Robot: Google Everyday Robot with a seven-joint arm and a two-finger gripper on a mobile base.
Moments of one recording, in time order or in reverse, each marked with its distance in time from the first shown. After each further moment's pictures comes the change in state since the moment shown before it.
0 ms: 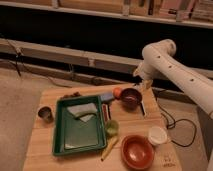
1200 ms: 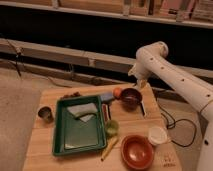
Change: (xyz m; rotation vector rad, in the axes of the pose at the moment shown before) arm -0.009 -0.022 0.023 0.037 -0.006 -0.066
